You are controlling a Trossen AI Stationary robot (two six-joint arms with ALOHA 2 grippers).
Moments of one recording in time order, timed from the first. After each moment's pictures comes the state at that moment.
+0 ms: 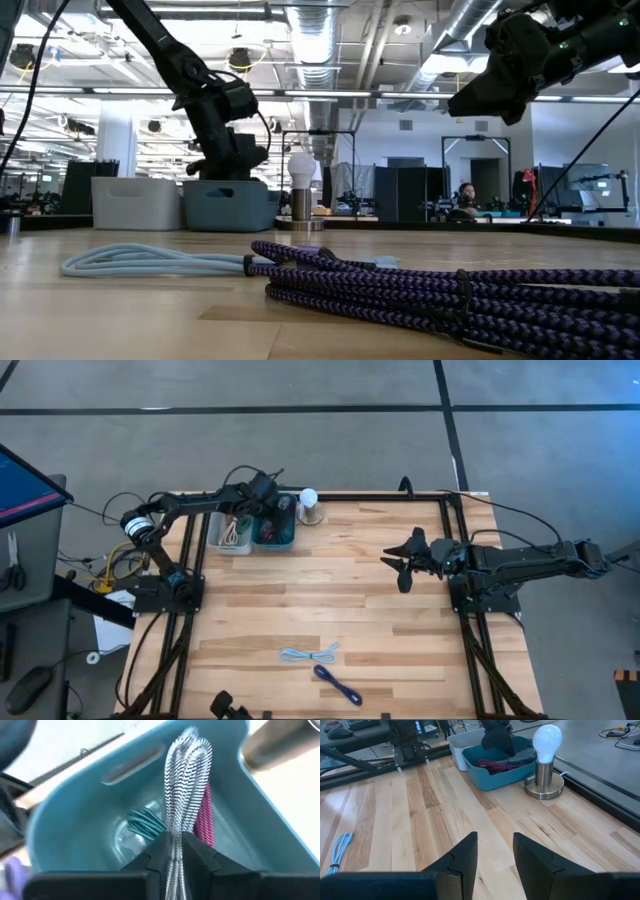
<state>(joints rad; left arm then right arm) 0.72 1.52 0.97 -0.29 -0.11 -0.14 -0.03 0.74 0.39 -0.02 0.30 0.24</state>
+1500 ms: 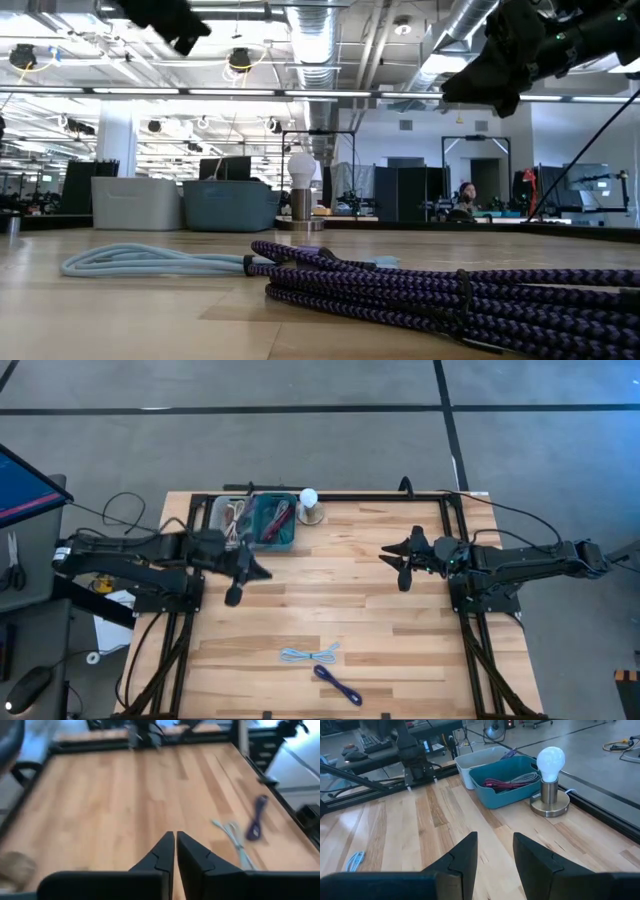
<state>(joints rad) -0.02 0.69 0.76 -0.39 0.08 0.12 -0.03 0.74 0.39 0.07 0.29 0.24</state>
